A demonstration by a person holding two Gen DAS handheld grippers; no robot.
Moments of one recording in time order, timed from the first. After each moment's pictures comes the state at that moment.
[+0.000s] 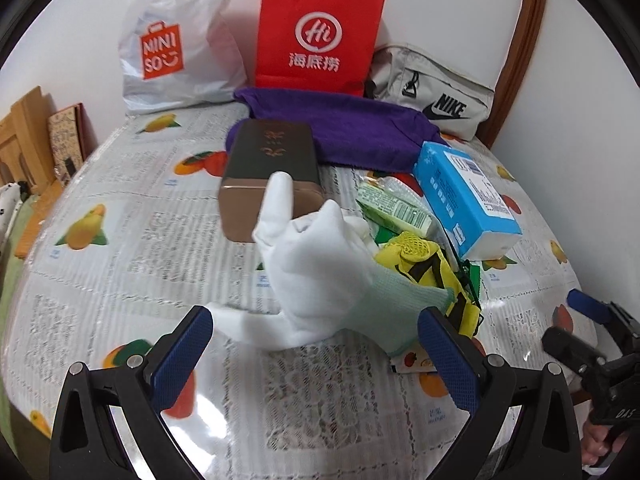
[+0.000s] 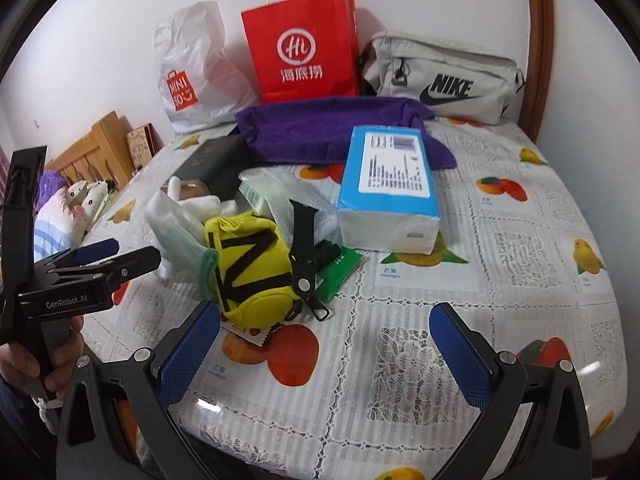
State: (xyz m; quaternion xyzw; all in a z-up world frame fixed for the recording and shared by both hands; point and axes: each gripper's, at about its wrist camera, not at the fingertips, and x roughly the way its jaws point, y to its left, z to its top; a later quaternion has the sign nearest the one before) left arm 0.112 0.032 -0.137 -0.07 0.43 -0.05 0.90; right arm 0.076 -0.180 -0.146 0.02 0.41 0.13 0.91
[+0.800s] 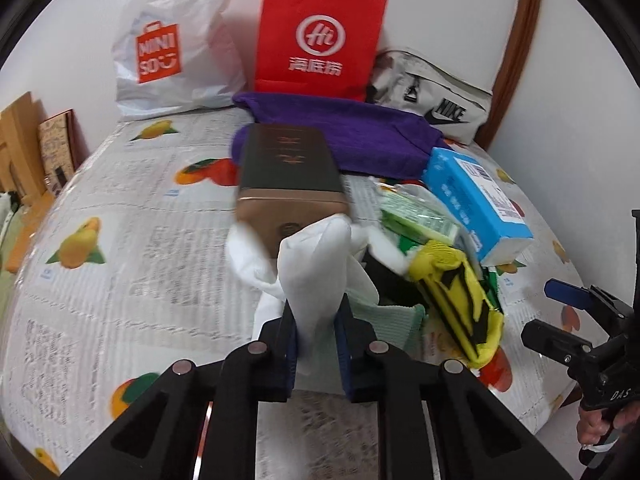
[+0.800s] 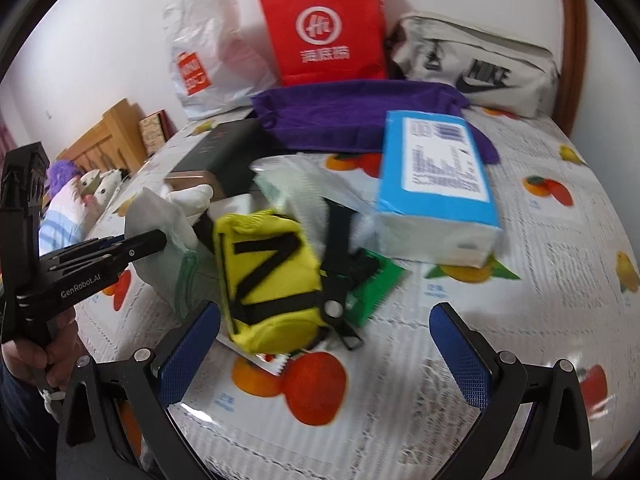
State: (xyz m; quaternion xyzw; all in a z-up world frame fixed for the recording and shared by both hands) left arm 0.120 0.062 -0.144 -0.06 0.41 -0.06 0.91; right arm 0.108 -0.150 -0.163 0.01 0.42 0.17 0.89
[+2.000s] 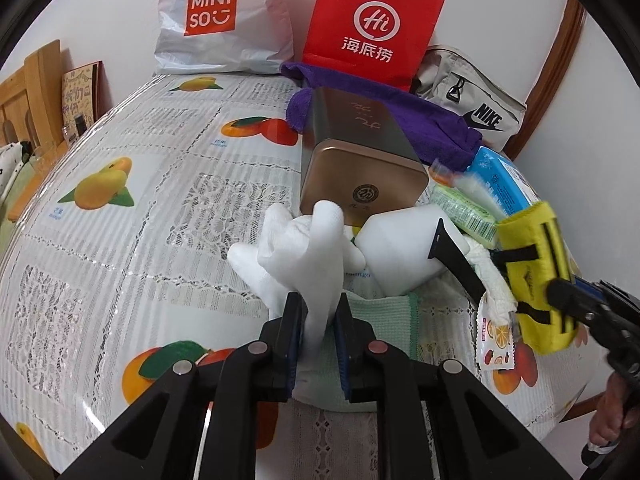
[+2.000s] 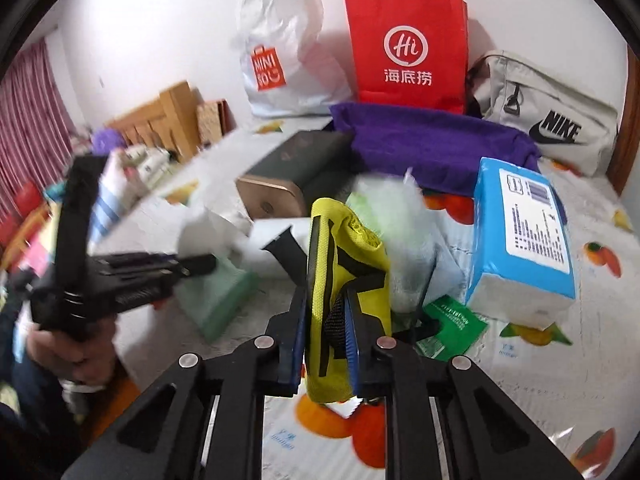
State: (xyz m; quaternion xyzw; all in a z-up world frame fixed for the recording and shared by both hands) left arm 0.118 0.098 -0.177 -0.12 0.44 -0.03 0.89; right arm 0.107 -0.107 -0.149 -0.02 0.38 0.26 0.89
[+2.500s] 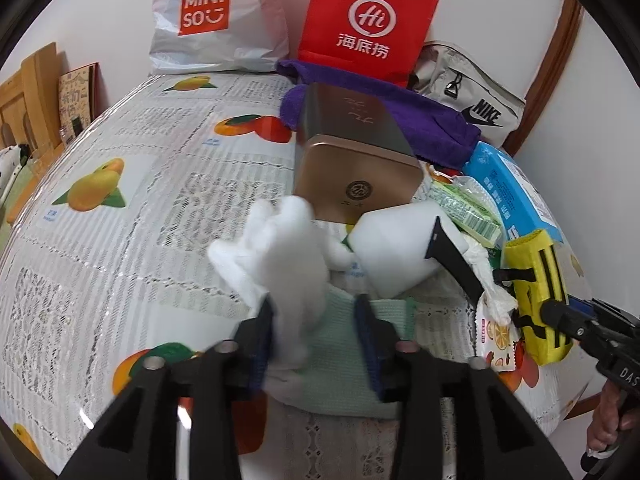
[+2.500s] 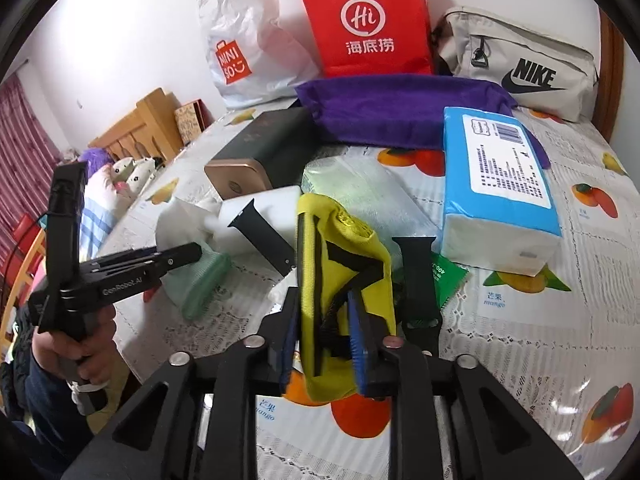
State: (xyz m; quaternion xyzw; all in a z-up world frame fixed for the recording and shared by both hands) left arm 0.124 0.091 -0.180 -0.11 0.44 -0.03 0.89; right arm 0.112 -0.129 -0.169 0.02 0.42 0.23 0.88
